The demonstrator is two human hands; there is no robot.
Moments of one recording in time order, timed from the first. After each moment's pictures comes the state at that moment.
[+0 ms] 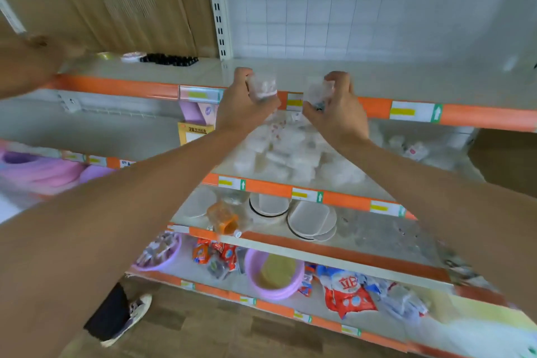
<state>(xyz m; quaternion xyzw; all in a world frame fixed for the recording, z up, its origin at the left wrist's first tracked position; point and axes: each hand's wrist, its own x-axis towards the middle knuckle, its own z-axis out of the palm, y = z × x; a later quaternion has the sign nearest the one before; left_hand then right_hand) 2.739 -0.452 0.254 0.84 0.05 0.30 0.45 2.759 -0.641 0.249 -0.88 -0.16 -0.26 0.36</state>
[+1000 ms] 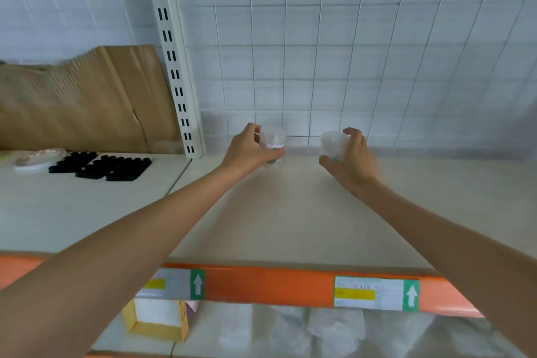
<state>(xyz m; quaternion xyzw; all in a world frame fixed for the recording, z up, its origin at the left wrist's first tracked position) 3.090 -0.363 0.285 0.87 -0.04 0.15 0.46 3.076 -0.586 0.270 -0.92 0.00 -0.20 0.35</state>
